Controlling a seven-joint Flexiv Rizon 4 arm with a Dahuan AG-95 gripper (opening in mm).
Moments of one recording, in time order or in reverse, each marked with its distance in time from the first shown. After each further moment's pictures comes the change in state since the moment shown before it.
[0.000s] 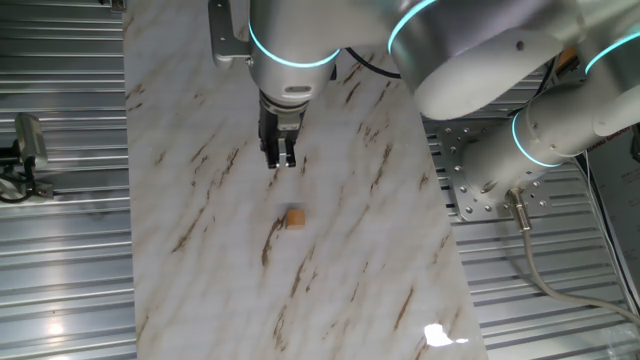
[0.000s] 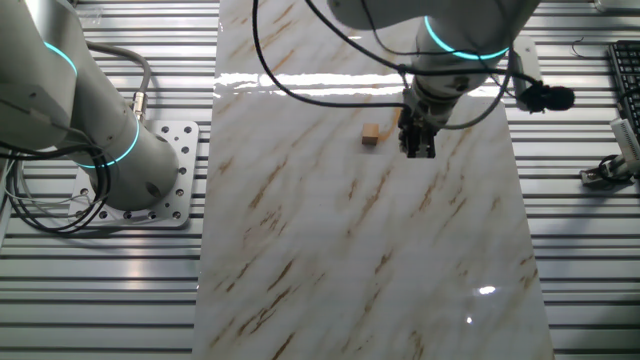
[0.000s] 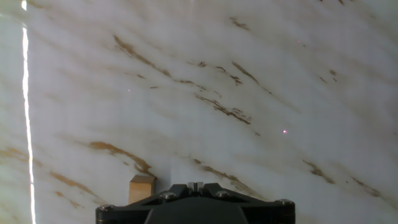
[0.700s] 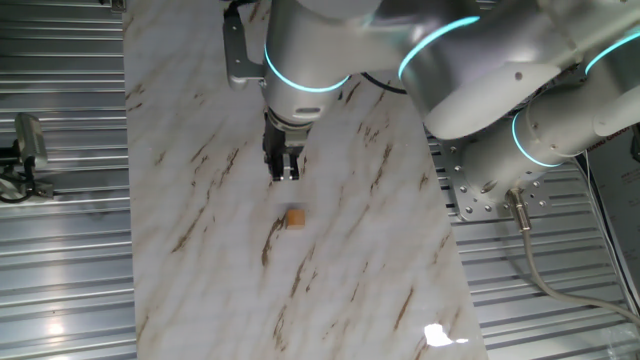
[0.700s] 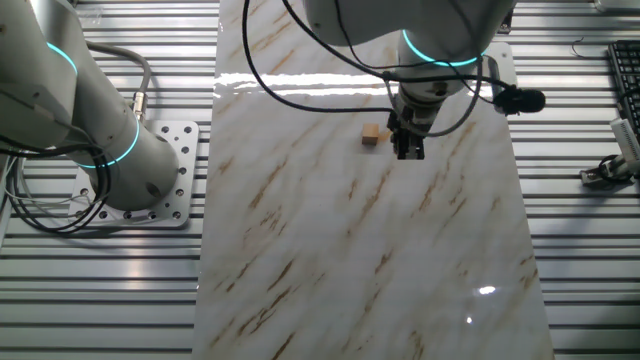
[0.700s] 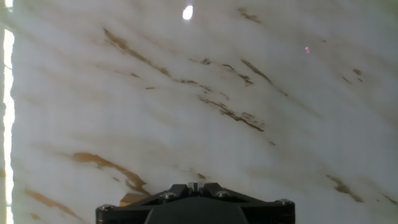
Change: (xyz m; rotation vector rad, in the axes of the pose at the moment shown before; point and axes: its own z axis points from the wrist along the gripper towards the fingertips) arm 0.005 0.014 0.027 0.003 -0.029 0.008
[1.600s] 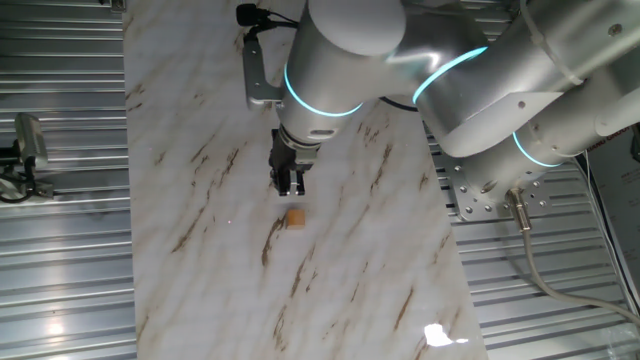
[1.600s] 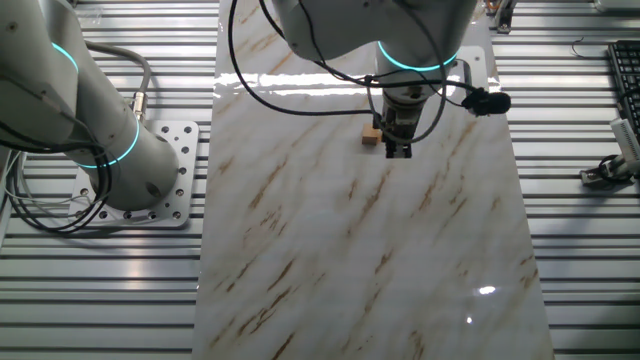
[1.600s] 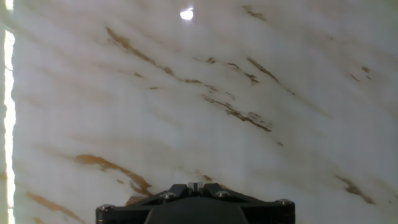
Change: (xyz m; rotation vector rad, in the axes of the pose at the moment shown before) arm 0.012 0.010 0.021 -0.003 -0.061 0.010
